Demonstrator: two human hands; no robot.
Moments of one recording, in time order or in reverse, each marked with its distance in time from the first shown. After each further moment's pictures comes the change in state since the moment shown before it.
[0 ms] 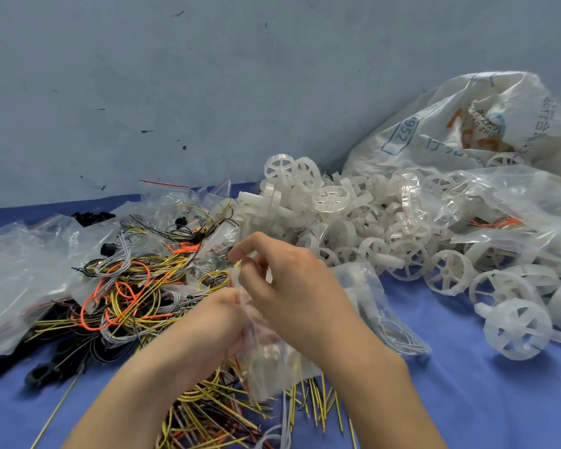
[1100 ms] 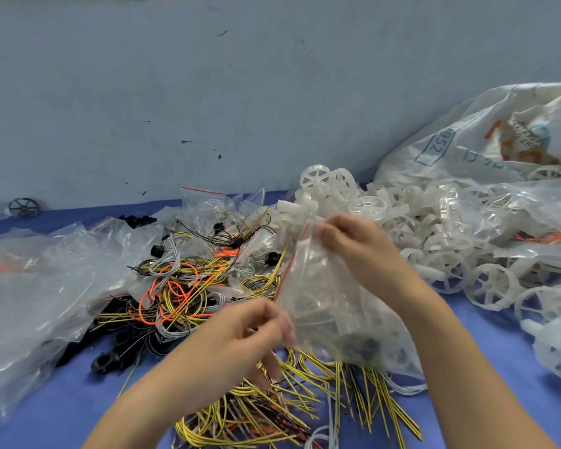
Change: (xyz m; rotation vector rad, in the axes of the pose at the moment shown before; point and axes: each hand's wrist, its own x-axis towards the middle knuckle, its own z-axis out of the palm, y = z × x) left_hand -0.045 0.005 -0.036 0.400 -0.057 0.262; right_hand 0.044 0.041 -0.018 0.314 0.068 0.130
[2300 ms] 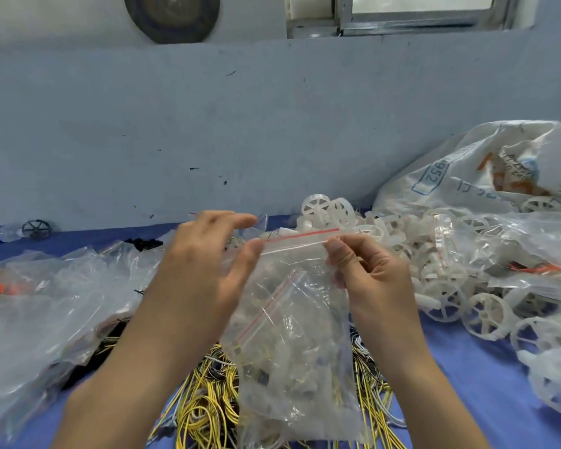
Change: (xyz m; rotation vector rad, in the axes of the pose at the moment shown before) left_hand 0.003 0.074 -0.031 0.744 0.676 0.467; right_hand -0.039 -0.046 0.010 0.335 0.352 -0.027
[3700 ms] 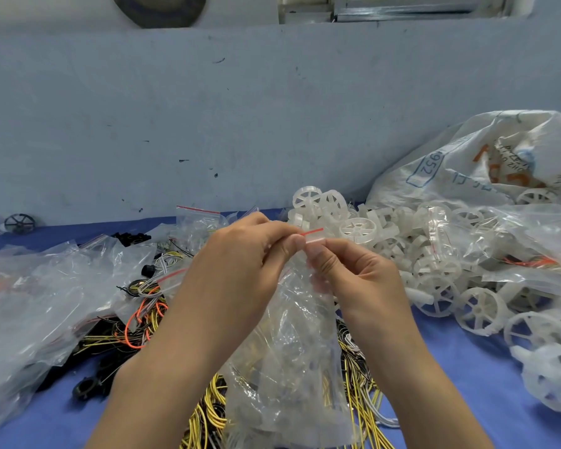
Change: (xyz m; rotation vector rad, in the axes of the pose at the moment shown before) left_hand 0.016 0.027 0.039 -0.131 -0.086 0.076; right_hand -0.001 0.001 -0.007 0.160 -0.143 0.139
